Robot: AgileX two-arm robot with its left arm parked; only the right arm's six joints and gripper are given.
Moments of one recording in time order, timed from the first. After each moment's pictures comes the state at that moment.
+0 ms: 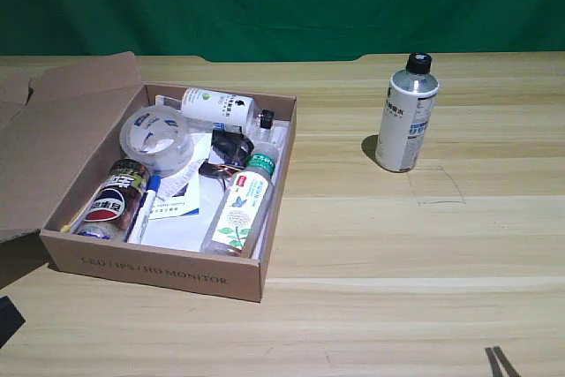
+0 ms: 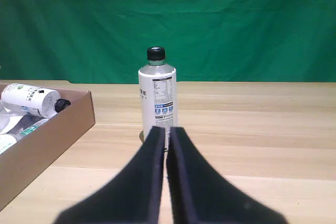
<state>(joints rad) 0.04 0.05 -0.01 -1.74 -0.08 1.78</state>
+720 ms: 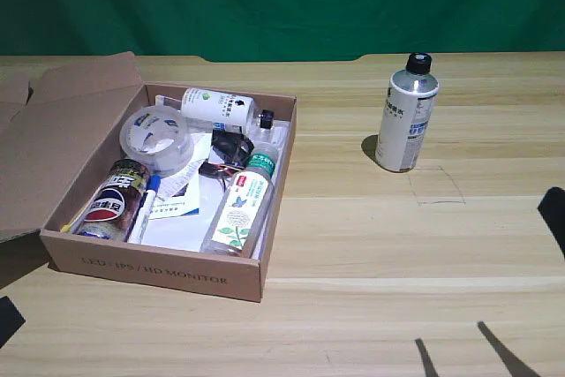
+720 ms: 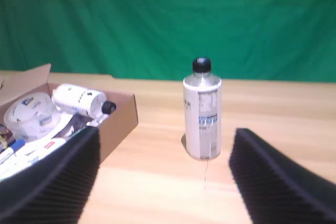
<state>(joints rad) 0.04 0.31 -0.21 -1.75 -0.22 1.81</state>
